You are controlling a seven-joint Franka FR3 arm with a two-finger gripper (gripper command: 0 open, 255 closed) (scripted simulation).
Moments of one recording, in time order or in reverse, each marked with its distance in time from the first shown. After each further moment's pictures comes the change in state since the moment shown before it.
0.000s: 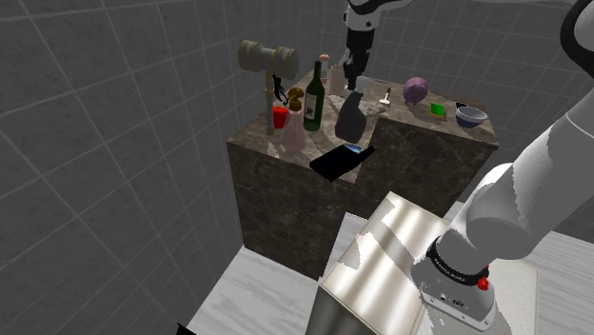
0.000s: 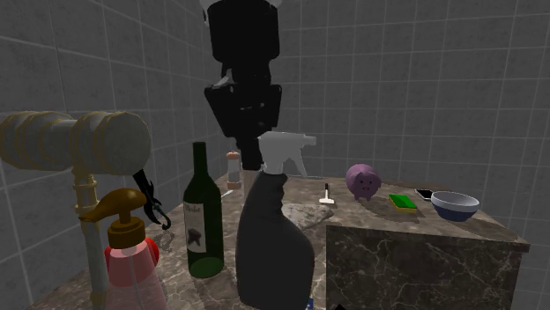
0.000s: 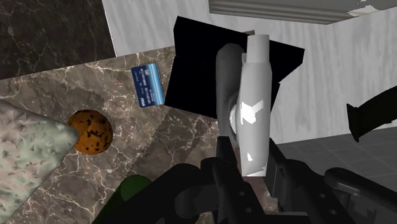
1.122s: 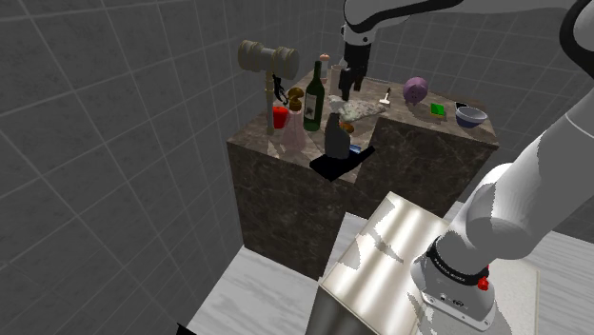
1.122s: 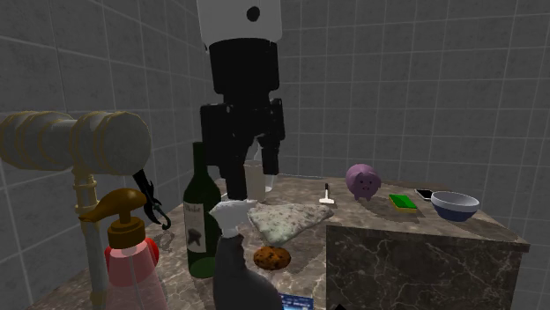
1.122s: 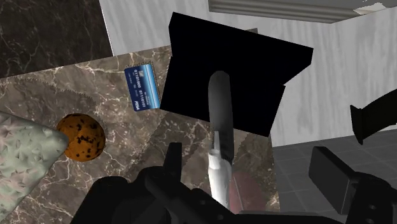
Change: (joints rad) arm -0.001 0.002 -0.002 -0.090 -0.002 0.092 0.008
